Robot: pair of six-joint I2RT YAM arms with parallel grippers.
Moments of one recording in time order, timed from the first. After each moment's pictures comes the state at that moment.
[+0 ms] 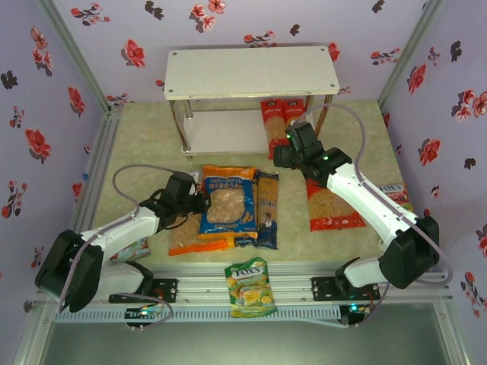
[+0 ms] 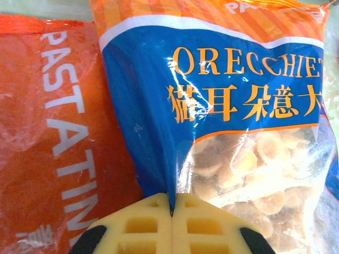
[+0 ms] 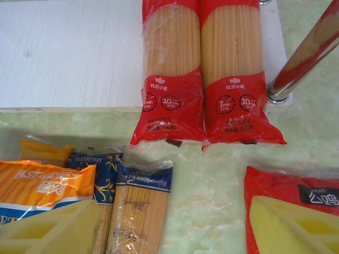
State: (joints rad) left arm -0.57 1.24 0.57 -0.13 0.11 -0.56; right arm 0.57 1.39 1.24 -0.66 0.25 0.40
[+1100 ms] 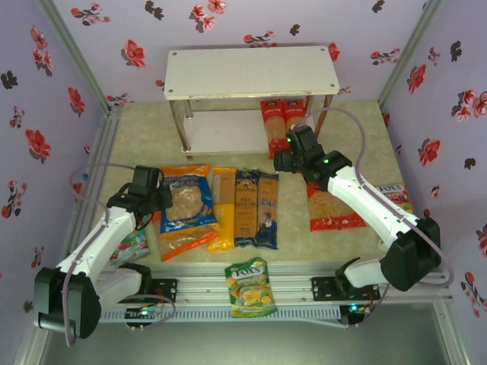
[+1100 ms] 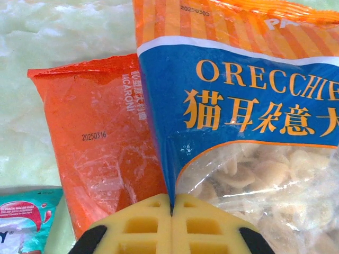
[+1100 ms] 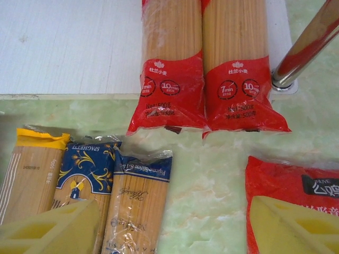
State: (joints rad) left arm -0.26 1.07 0.69 -0.60 -0.11 -0.40; right arm 0.57 1.38 1.20 -0.65 0.24 0.40
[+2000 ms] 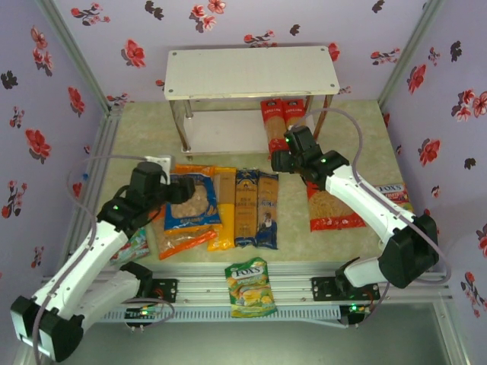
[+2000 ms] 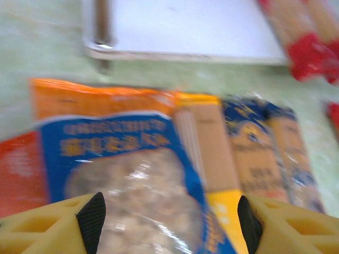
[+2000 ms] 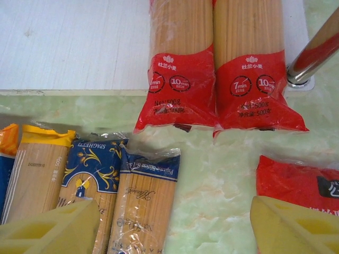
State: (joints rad) left arm -0.53 0.90 0.79 -0.57 -0.02 -0.40; right arm 0.57 1.40 1.19 -0.63 0.20 0.40
